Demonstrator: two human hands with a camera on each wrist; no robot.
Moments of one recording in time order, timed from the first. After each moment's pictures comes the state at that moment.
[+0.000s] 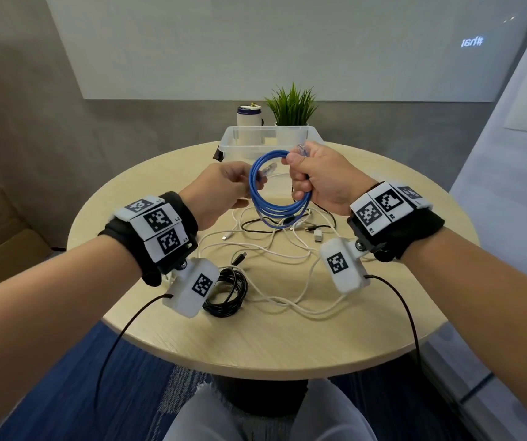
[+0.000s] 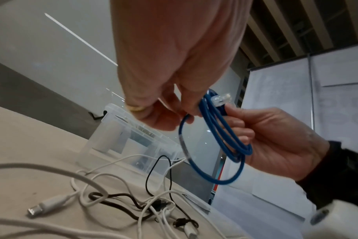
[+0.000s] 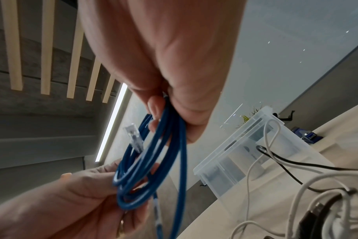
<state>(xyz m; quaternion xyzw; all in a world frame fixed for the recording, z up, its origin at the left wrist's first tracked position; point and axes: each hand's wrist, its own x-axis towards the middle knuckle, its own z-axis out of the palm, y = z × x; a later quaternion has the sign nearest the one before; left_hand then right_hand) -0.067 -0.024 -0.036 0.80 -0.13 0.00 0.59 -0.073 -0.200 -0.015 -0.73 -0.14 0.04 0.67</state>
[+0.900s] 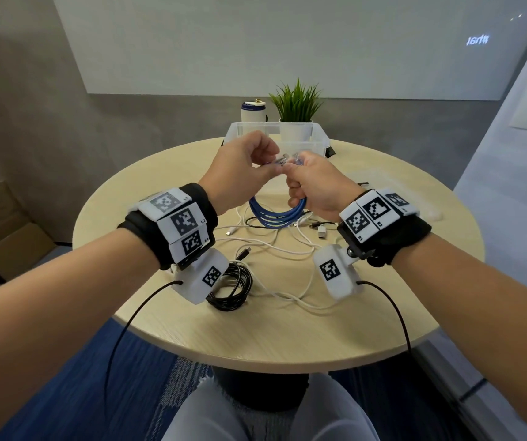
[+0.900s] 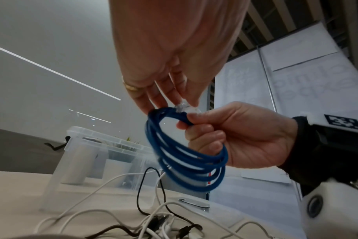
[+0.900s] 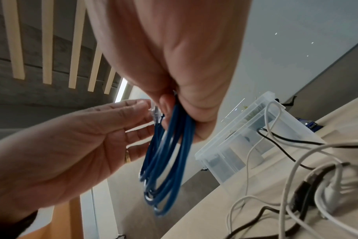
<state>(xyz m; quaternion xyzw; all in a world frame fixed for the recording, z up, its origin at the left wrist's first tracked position) -0.071 -0.037 -0.023 0.85 -0.21 0.20 0.44 -0.073 -0.181 -0.029 -0.76 -0.09 0.03 0.65</state>
